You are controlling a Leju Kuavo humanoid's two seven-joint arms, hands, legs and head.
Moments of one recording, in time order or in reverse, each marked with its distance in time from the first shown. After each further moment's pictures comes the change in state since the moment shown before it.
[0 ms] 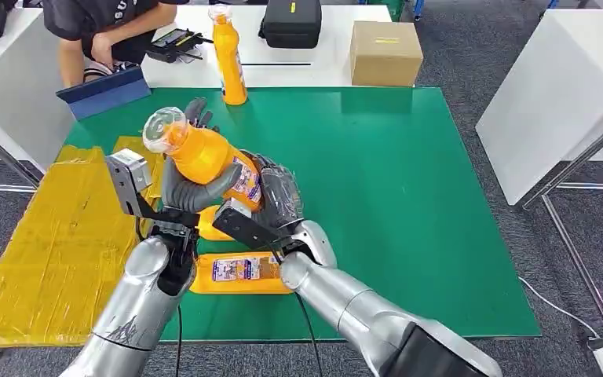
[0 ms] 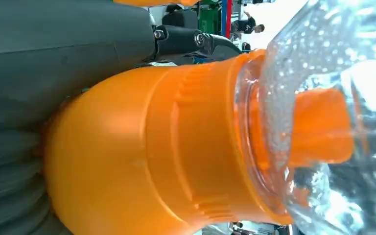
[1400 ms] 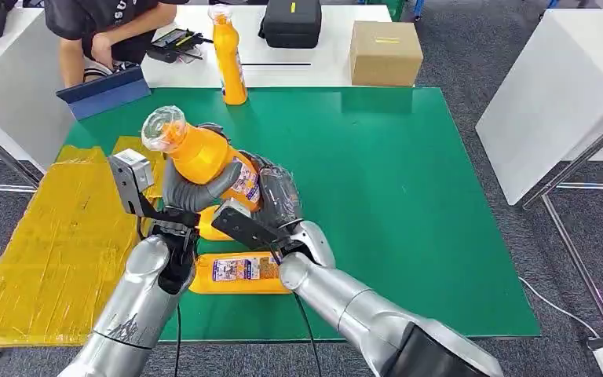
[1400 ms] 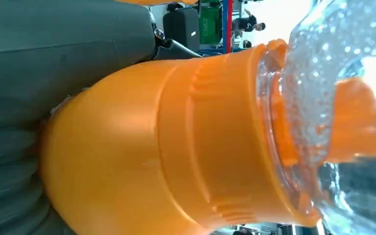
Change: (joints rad) left arm -0.006 0.000 0.008 0.023 -0.007 -0.021 -0.003; right arm -0.005 -0.005 0.043 -0.015 -0.055 -0.006 0.000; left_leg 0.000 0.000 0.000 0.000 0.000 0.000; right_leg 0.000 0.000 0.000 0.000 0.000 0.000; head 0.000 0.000
